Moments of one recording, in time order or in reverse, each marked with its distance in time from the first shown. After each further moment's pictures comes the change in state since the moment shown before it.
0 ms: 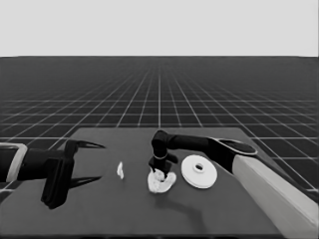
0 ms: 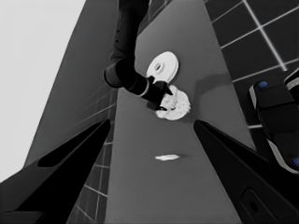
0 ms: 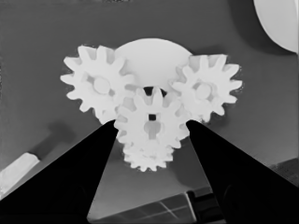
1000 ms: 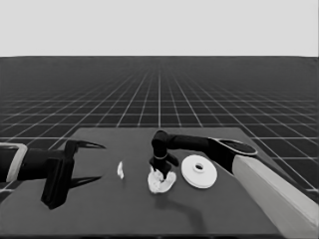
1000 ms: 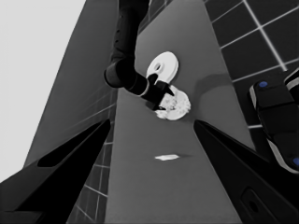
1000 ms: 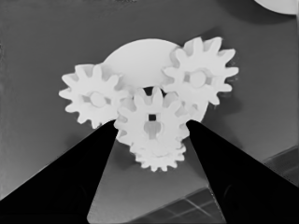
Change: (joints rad) left arm 0.000 0.000 0.000 0.000 0.000 0.000; right arm 0.000 0.000 0.000 0.000 0.000 0.209
